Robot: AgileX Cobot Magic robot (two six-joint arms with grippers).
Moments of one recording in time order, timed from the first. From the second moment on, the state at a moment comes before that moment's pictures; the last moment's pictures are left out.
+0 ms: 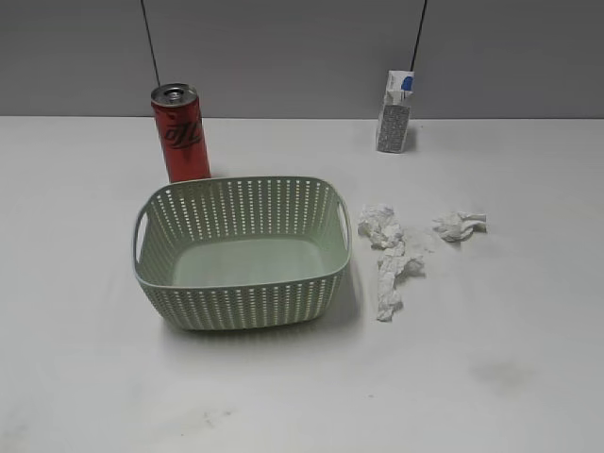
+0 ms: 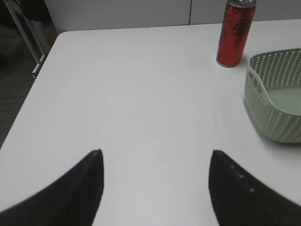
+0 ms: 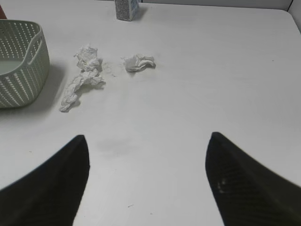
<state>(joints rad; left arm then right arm) -0.06 0.00 -0.50 -0.07 1.05 0.16 0.05 -0.01 -0.42 0.19 0.94 -0.09</state>
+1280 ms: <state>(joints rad) -0.06 0.30 -0.57 -0.19 0.96 0.16 0.05 -0.01 -0.42 0.19 0.94 -0.09</state>
